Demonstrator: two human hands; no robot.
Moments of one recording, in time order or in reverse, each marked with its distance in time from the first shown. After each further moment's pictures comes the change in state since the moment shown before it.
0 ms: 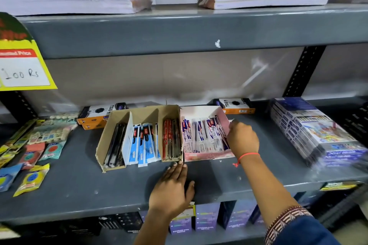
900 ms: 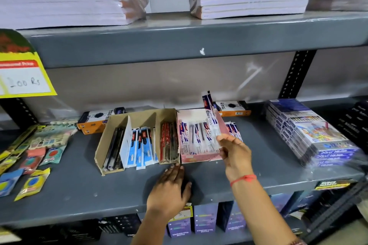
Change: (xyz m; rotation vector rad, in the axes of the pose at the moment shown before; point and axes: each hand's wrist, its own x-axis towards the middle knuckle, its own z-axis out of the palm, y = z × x) left_hand 0.000 0.001 -0.002 -0.004 0.006 -0.027; right_hand -0.057 -0.017 -0.018 1.541 -0.121 0.530
